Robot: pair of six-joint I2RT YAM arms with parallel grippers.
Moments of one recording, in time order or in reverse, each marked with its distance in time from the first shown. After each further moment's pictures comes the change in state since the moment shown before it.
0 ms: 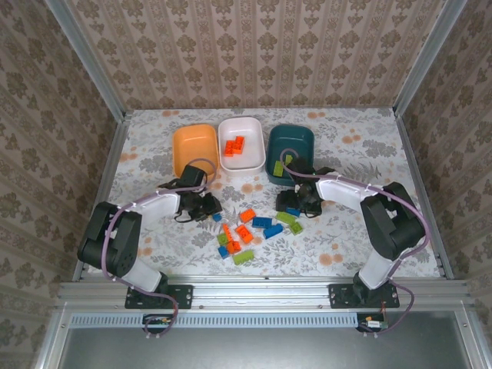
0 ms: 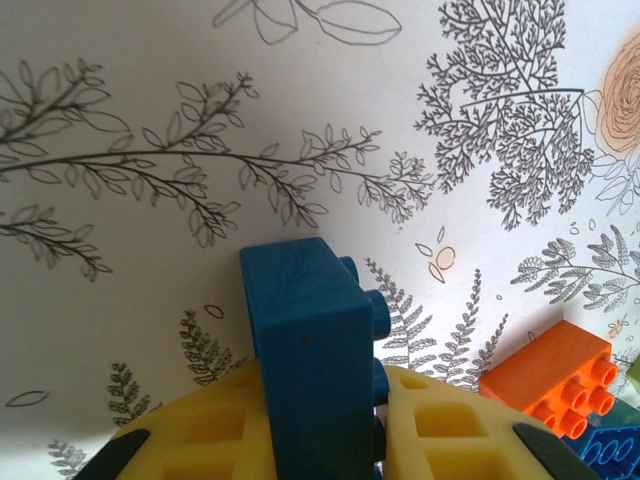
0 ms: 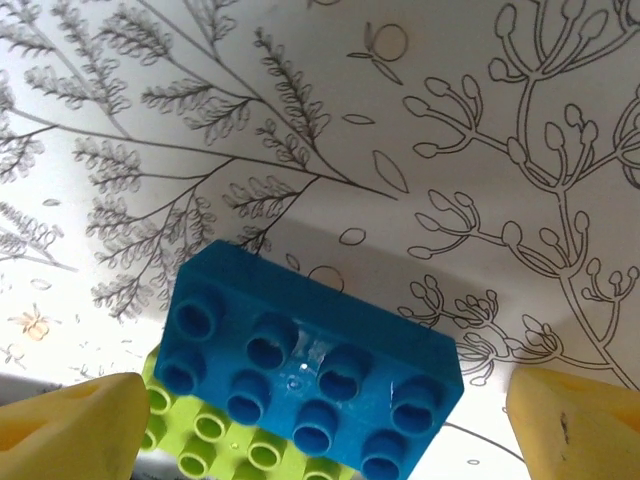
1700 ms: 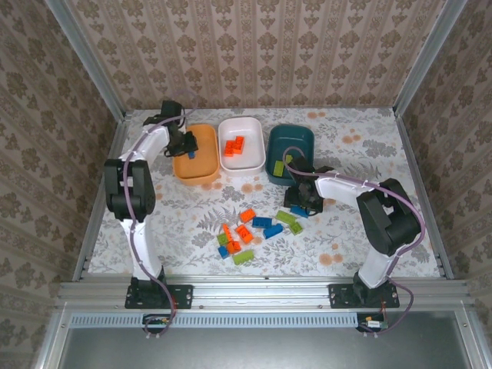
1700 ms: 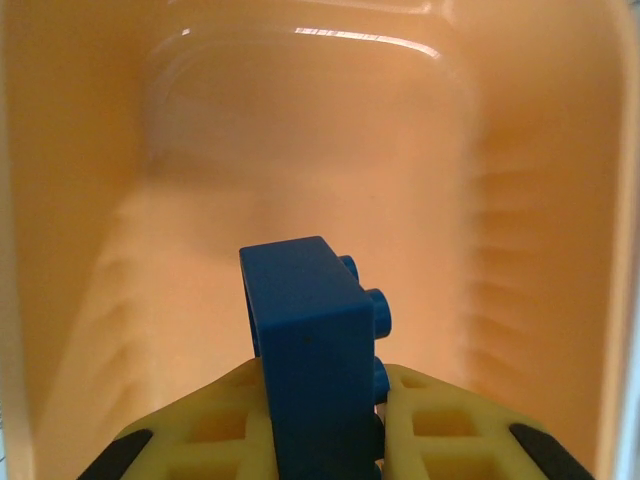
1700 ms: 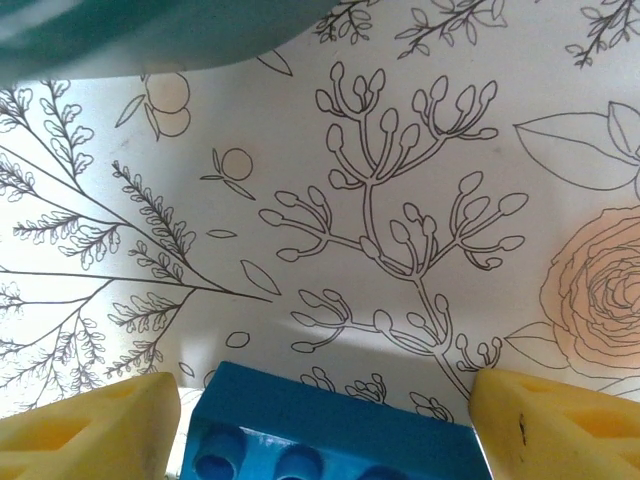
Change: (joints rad) left arm 0.271 0.564 0.982 -0.402 -0.172 0.417; right arm -0.022 0.035 0.005 0.021 0.142 0.055
